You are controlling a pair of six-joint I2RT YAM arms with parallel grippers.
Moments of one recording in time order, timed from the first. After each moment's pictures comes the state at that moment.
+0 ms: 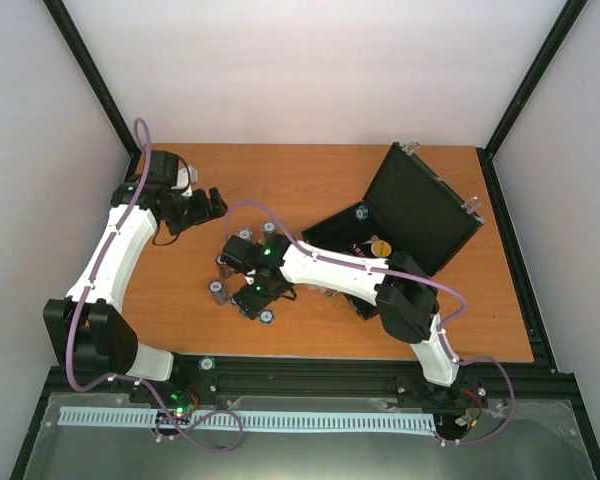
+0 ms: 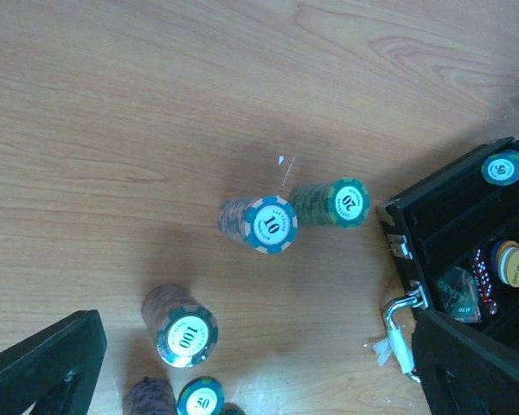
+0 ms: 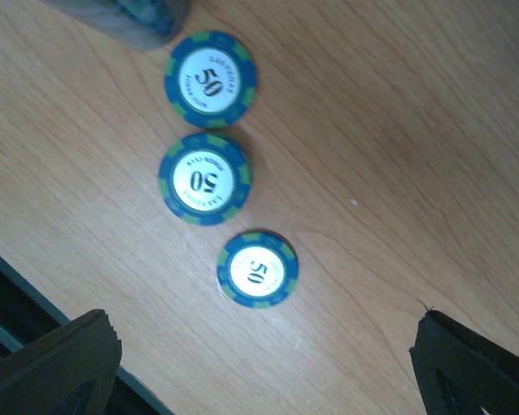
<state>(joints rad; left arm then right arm) -0.09 1.42 1.34 -0.93 0.26 -0.40 1.13 2.06 1.76 -1.04 0.00 0.34</state>
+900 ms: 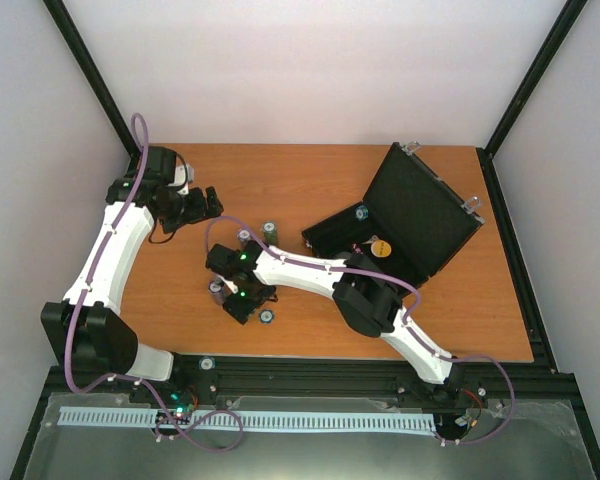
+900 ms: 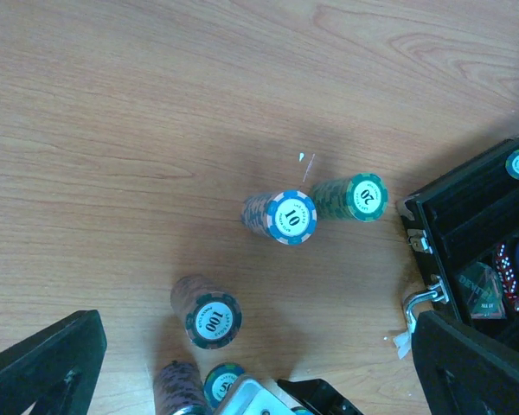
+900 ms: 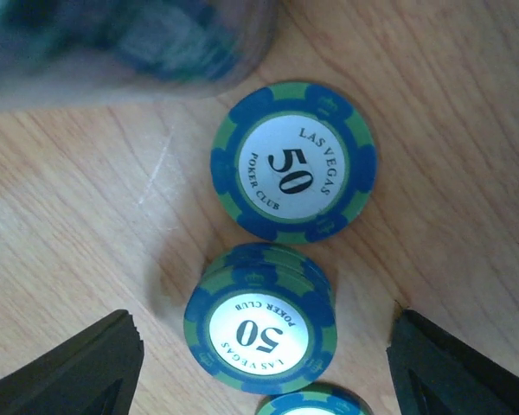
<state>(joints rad) -0.09 1.42 1.40 -1.03 0.21 -0.37 1.13 2.36 1.98 -1.05 -0.12 0.20</state>
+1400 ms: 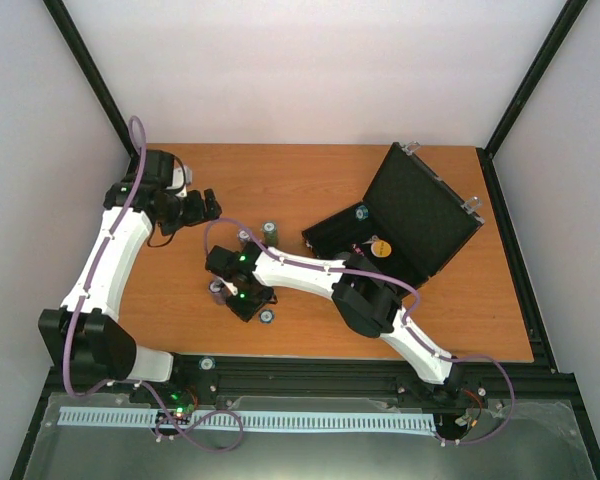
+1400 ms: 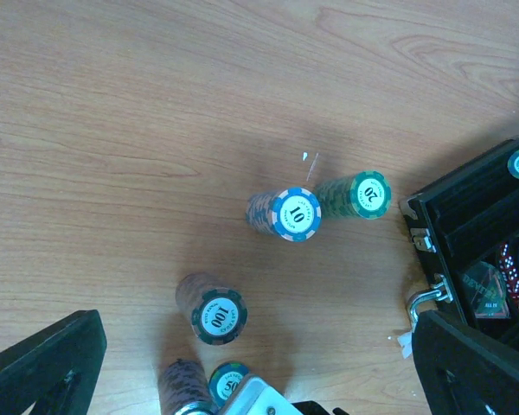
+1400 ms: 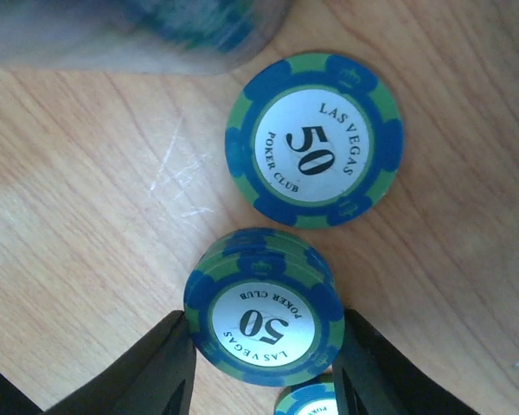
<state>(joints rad) -0.08 1.39 1.37 -1.02 0.21 -0.36 1.14 2.36 1.99 -1.06 -0.14 0.24</state>
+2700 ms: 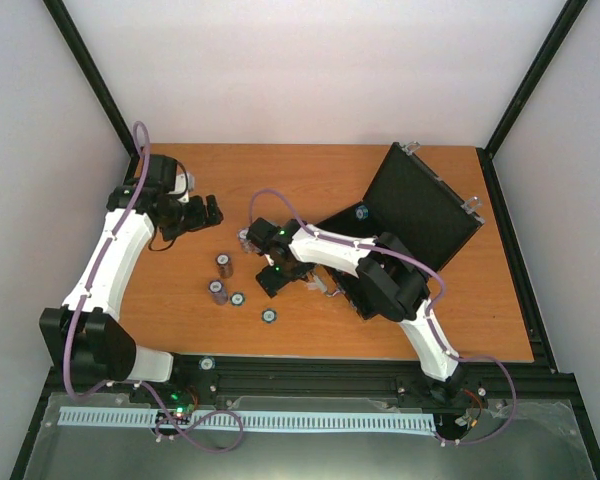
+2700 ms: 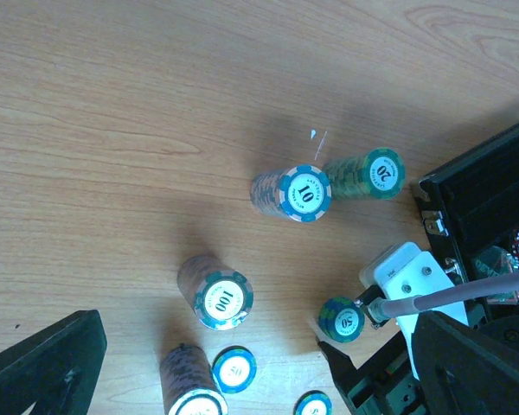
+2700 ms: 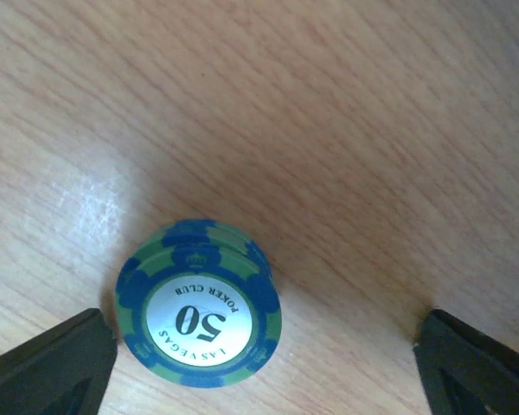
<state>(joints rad) -0.09 1.38 1.33 -1.02 0.21 -0.36 0.94 2.21 1.71 -0.91 0.00 0.24</state>
